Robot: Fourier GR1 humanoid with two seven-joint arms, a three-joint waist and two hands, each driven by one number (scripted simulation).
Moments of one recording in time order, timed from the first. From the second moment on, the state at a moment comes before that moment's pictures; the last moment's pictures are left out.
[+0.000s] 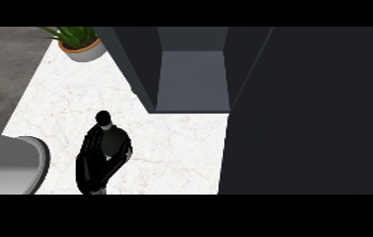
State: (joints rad) left arm 0.01 0.01 0.00 -1.08 0.46 0.15 -0.70; right arm -0.13 -0.09 0.10 -2.49 -0.08 0.06 0.69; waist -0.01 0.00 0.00
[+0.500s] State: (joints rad) left arm -0.05 0.05 -0.04 -1.02 0.34 0.16 -0.78; right arm -0.09 -0.08 0.11 -2.50 -0.08 0.07 0.68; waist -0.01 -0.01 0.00
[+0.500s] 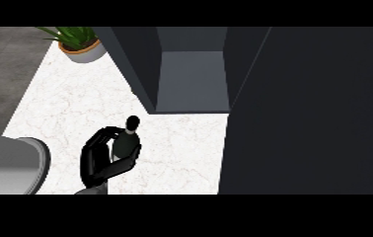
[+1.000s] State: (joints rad) left arm -0.06 0.25 -0.04 -1.05 0.34 -0.10 -0.71; right arm -0.11 -0.08 0.08 -2.49 -0.08 0.08 0.67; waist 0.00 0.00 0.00
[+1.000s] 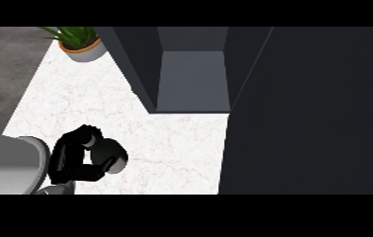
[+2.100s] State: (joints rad) left arm 0.02 0.22 -0.13 -1.69 0.34 0.00 -0.29; right arm -0.13 -0.06 0.07 -2.48 -0.08 0.08 0.68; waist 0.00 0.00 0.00
